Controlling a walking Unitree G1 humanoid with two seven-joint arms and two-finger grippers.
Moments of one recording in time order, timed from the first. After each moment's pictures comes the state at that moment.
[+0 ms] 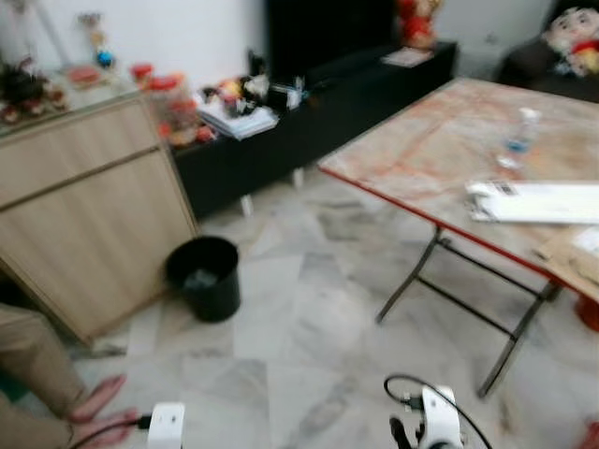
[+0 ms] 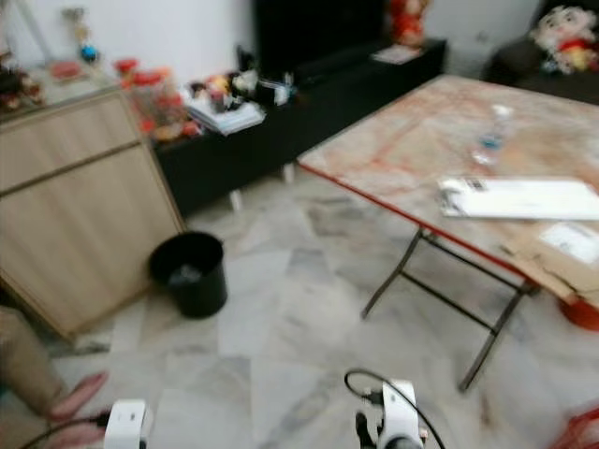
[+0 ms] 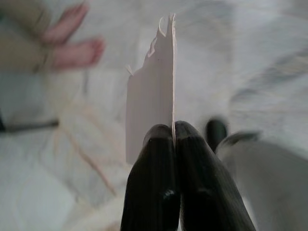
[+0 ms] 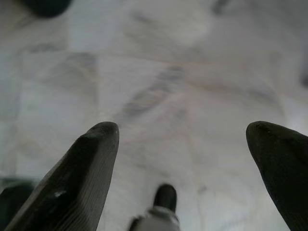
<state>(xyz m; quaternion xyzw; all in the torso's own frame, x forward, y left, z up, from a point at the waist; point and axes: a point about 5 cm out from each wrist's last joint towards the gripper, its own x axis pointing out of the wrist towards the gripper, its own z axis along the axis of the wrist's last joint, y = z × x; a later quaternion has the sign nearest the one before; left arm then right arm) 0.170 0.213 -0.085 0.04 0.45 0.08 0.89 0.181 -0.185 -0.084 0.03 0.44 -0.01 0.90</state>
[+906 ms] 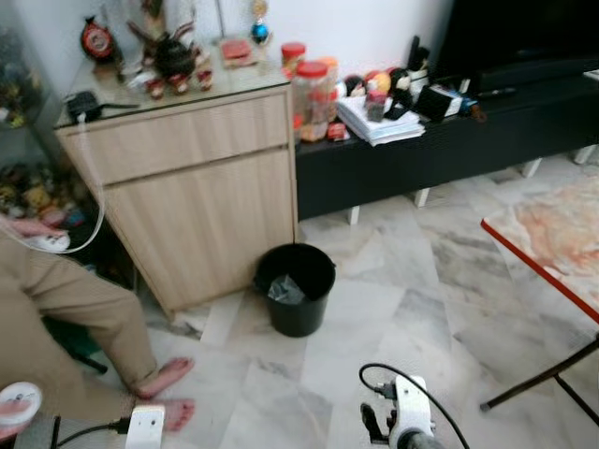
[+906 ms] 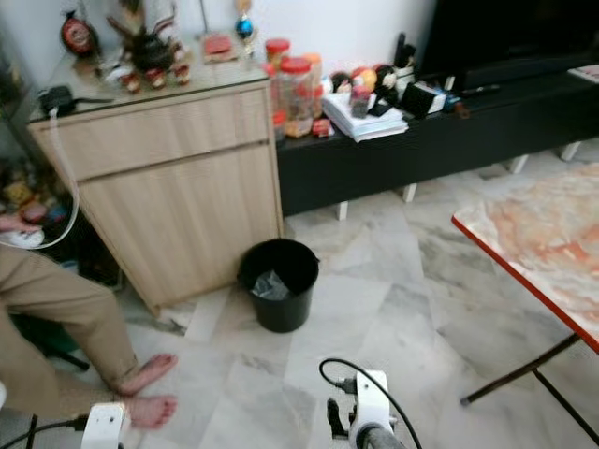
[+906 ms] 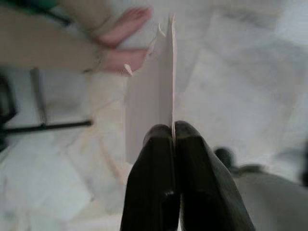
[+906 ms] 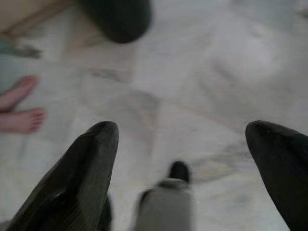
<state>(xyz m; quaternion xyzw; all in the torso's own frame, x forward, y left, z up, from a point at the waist) 0.168 0.217 -0.085 0.05 0.46 0.08 0.88 0.184 -0.174 -0.084 0.05 0.44 -0.01 0.90</state>
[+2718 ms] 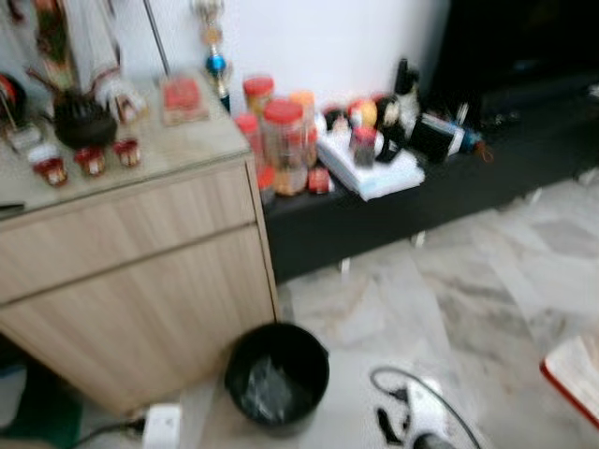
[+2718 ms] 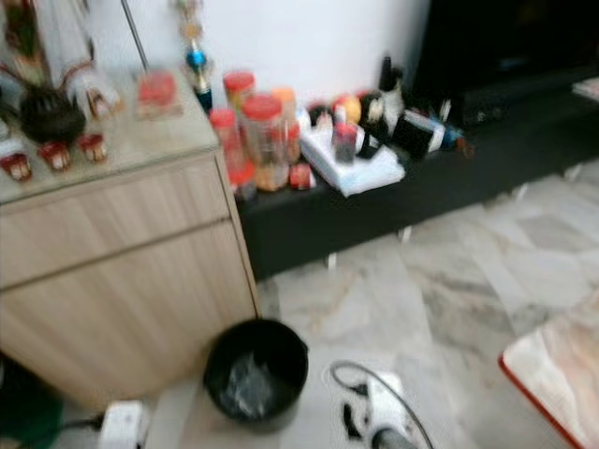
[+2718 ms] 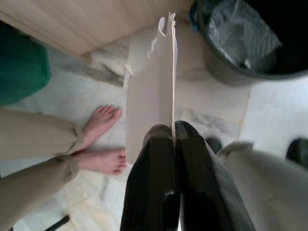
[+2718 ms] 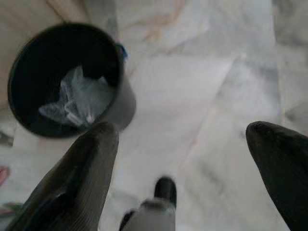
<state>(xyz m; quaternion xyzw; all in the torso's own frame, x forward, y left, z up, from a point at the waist) 0.169 0.212 -0.086 0.04 0.46 0.08 0.89 0.192 -0.179 -0.079 0.03 0.43 -0.01 0.90</state>
